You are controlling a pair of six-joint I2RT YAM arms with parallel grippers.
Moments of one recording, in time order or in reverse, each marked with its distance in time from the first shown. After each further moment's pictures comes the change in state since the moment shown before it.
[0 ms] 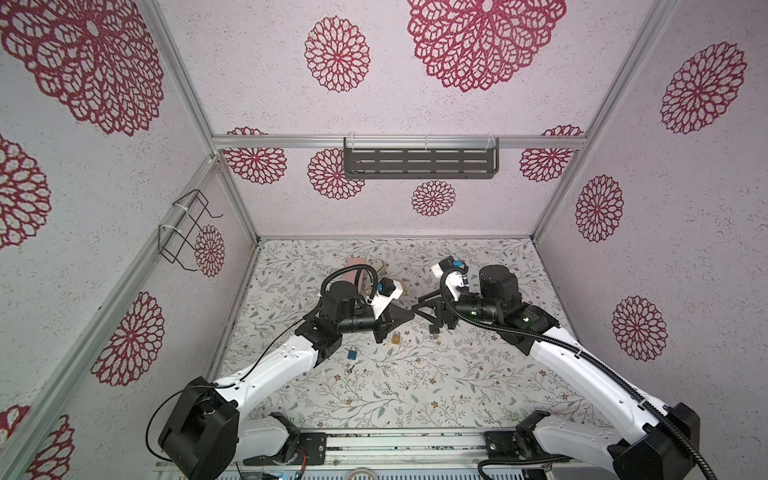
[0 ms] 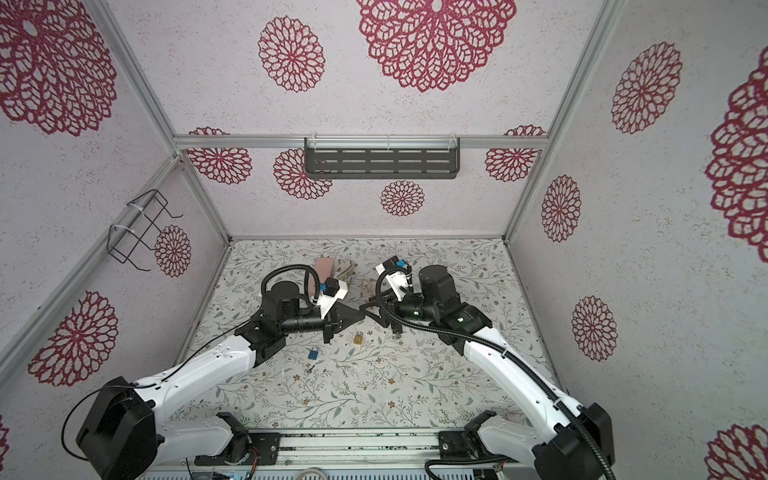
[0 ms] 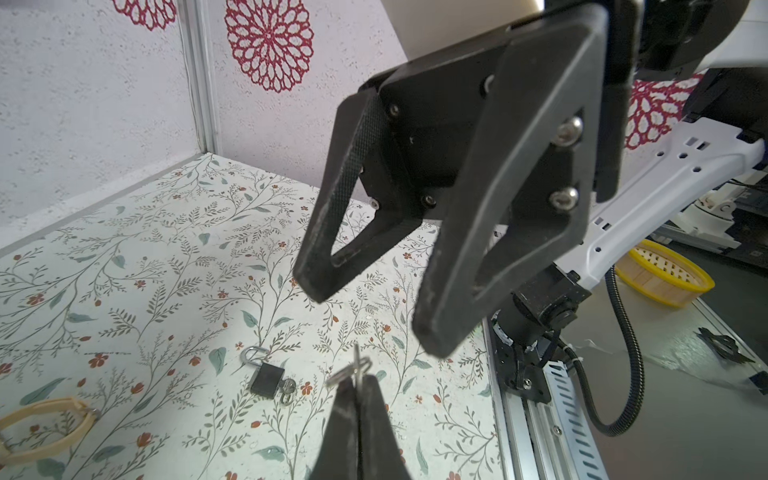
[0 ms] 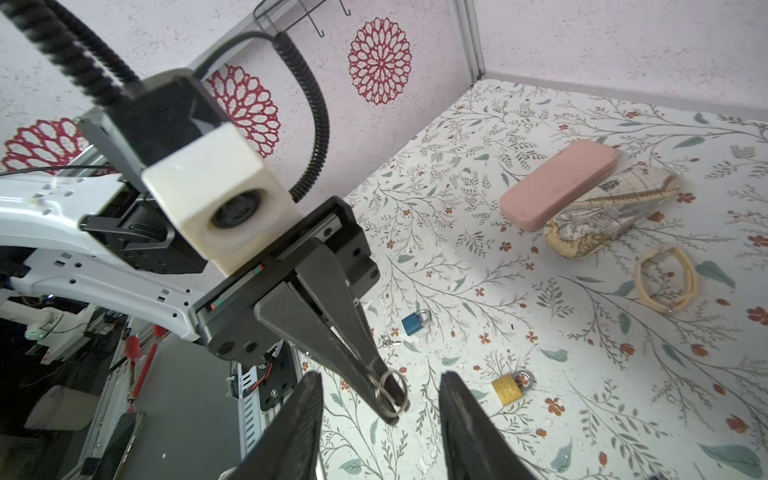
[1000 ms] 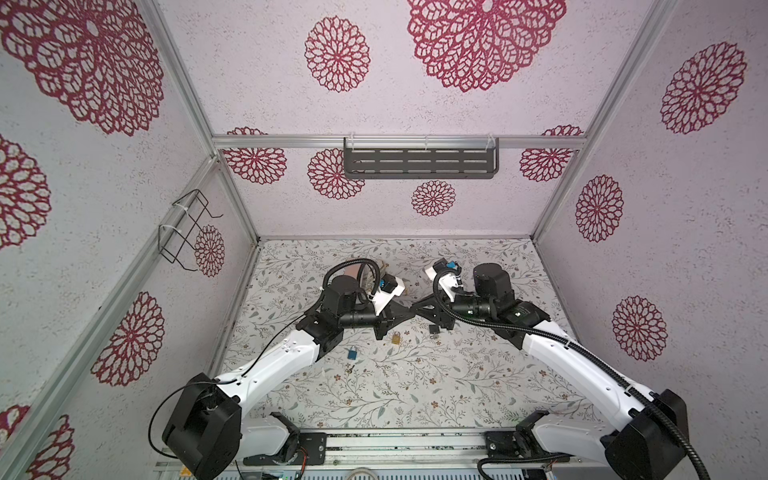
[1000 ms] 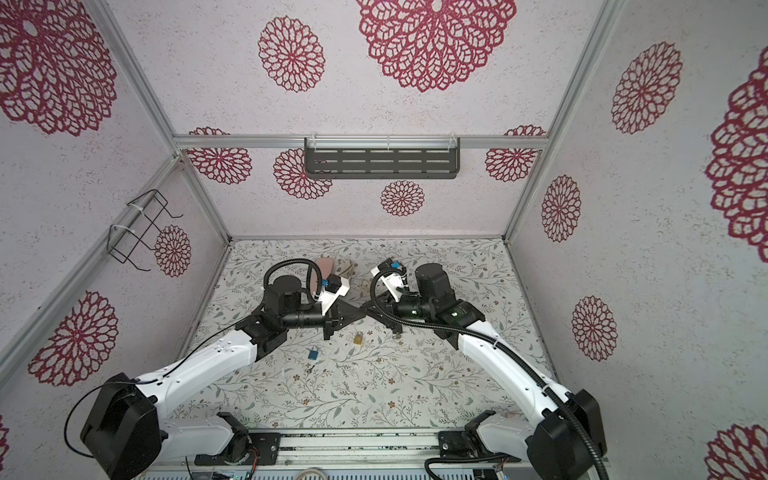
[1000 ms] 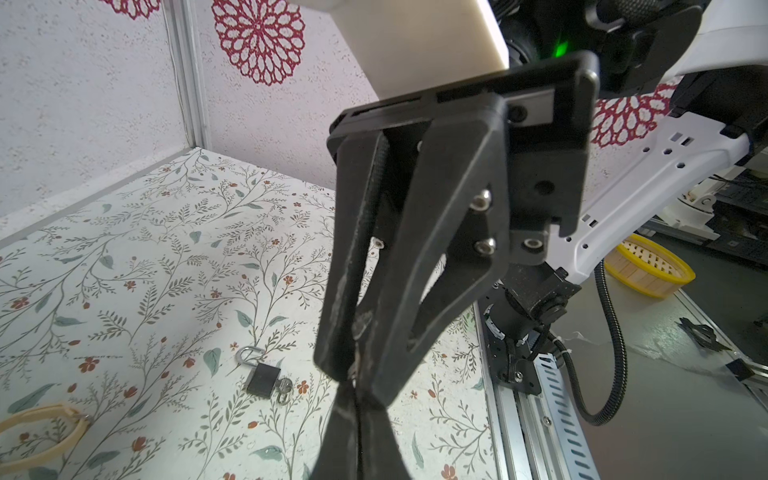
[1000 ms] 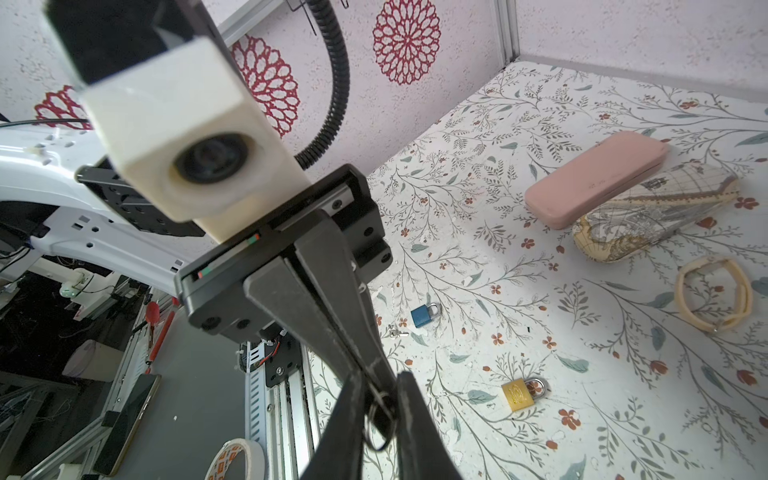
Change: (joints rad) left arm 0.006 0.028 0.055 -0.065 0.038 0.019; right arm -0.019 0.059 0.000 0.007 -0.090 -0.067
